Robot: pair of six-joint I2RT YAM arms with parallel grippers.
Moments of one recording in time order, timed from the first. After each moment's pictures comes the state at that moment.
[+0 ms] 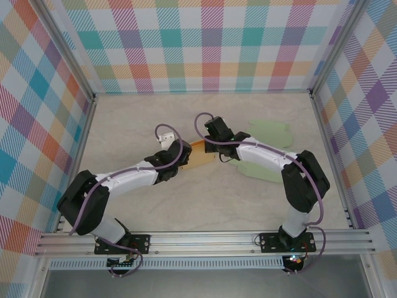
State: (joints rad) left arm -0.73 1.49 0.86 -0.23 -0.54 -0.78; right arm 0.72 1.75 1.24 -0.38 0.21 0.50
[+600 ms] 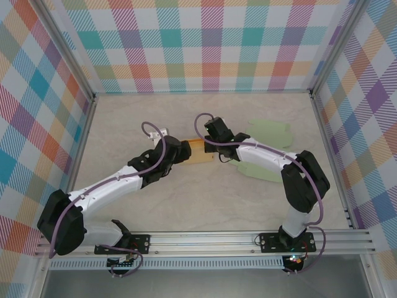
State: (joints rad) left arm -0.70 1.29 0.87 -0.30 -0.42 -0.80; right arm 0.72 1.75 1.23 -0.35 0.22 0.50
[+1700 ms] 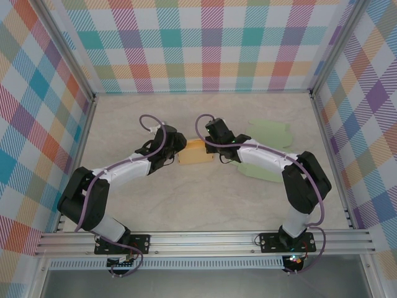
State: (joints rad) left arm -0.55 1.54 0.89 -0.01 -0.18 -0.94; right arm 0.72 1.73 1.20 -0.32 0.22 0.49
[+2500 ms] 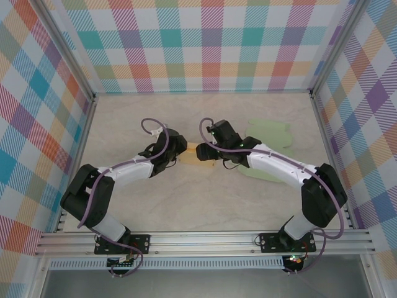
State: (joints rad) left arm -0.57 1.57 0.85 0.08 -0.22 -0.97; right arm 0.74 1.56 1.17 -0.45 0.01 0.45
